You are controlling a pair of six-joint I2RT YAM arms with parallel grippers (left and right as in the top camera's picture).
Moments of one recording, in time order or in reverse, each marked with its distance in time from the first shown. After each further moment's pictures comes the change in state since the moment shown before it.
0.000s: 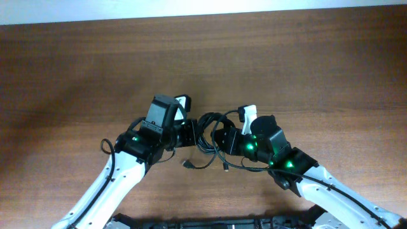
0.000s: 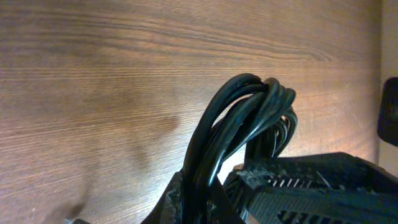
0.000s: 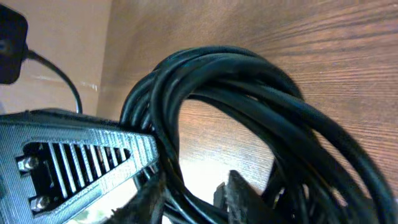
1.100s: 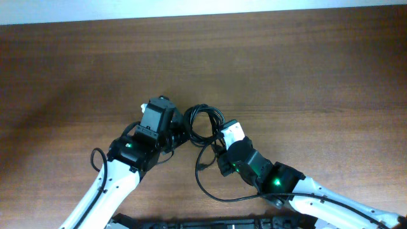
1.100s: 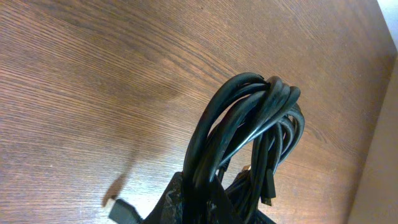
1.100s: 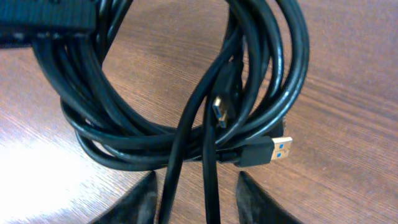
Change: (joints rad) left arm -0.001 -0.076 0.000 -0.066 -0.193 -0.406; right arm 0.289 -0.014 0.002 -0.136 0.519 -0.506
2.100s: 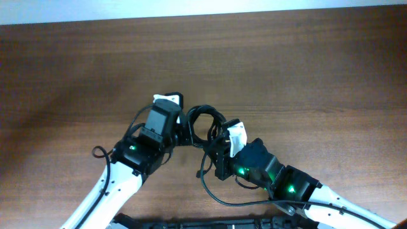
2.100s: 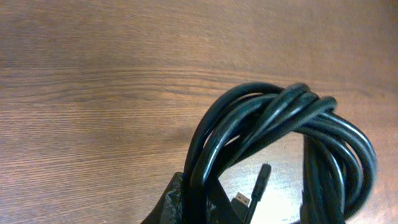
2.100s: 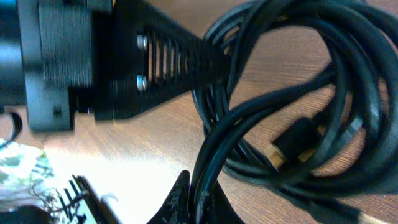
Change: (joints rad) left arm -0.068 -0.006 0.000 0.038 -0.121 0.429; right arm -0.001 -0.154 0.001 0.072 -0.227 0.258
